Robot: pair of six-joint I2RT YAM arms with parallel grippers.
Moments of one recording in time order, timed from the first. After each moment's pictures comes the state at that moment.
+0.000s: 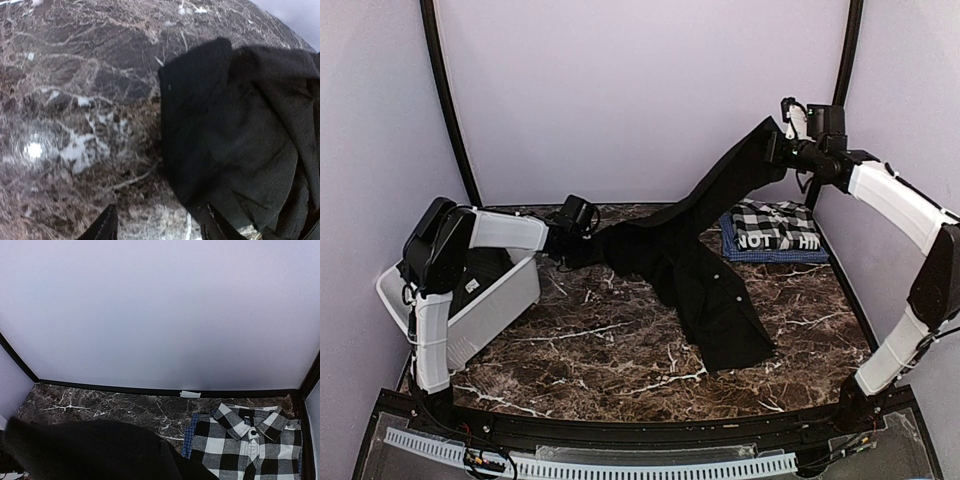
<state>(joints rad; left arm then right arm) -0.56 2.10 1.45 -0.24 -0.07 -0.62 0.25 1.59 1.54 -0.25 -0.09 0.22</state>
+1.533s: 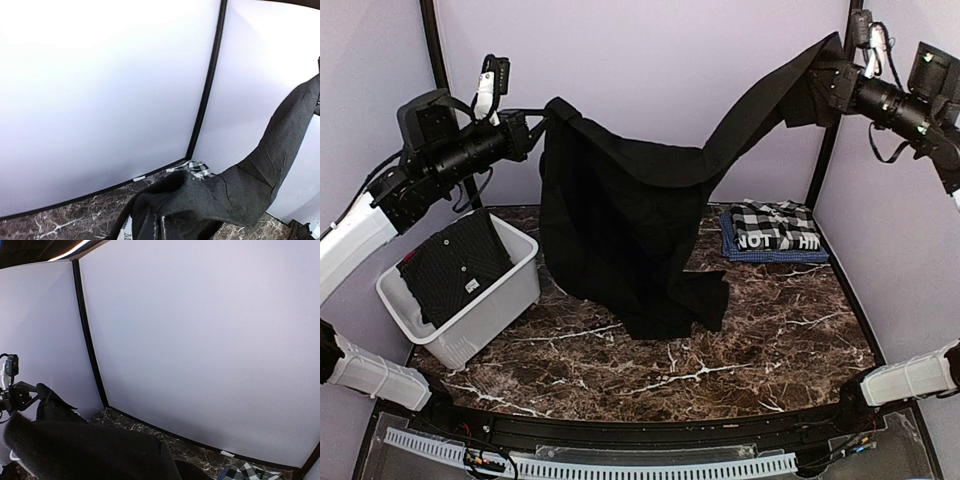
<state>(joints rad) -0.61 1.23 1.39 -0.12 0.07 -0.18 0.36 1.19 1.76 -0.50 -0.29 0.12</state>
